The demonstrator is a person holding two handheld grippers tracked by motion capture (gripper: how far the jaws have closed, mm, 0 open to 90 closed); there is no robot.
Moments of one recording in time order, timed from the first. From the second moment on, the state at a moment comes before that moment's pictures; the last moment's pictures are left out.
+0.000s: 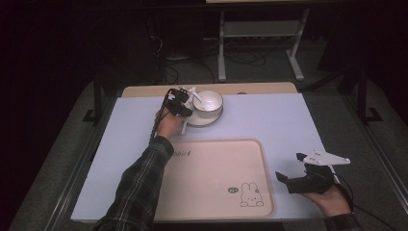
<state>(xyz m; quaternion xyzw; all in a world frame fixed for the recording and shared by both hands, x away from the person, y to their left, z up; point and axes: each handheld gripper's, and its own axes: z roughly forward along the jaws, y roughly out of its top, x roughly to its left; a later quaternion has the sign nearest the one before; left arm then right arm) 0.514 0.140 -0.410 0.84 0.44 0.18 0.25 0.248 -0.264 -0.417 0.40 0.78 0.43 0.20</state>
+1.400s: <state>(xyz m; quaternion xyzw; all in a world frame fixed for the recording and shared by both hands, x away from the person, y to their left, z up) 0.479 0.201 -0.392 0.84 0.42 0.12 0.31 0.248 -0.262 -0.418 0.40 0.78 0.43 0.20</state>
